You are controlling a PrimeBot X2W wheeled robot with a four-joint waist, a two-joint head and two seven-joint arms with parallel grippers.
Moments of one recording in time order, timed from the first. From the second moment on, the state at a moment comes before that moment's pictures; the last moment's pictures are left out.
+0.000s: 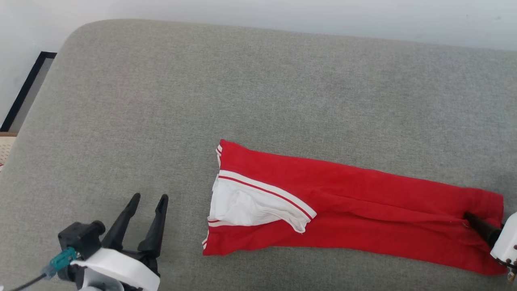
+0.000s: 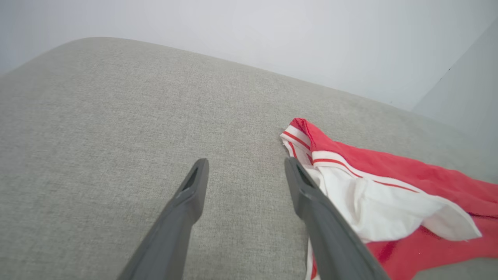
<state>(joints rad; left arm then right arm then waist) -0.10 0.38 -0.31 0.25 -0.67 -0.13 -0.26 -0.14 -0.28 -0.32 0.22 0.58 0.13 0.78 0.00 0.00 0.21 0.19</state>
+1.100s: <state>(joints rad) -0.01 0.25 -0.12 0.18 -0.41 -0.13 -0.26 -0.22 -0.35 -0.50 0.33 0.52 0.13 0.74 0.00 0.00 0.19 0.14</state>
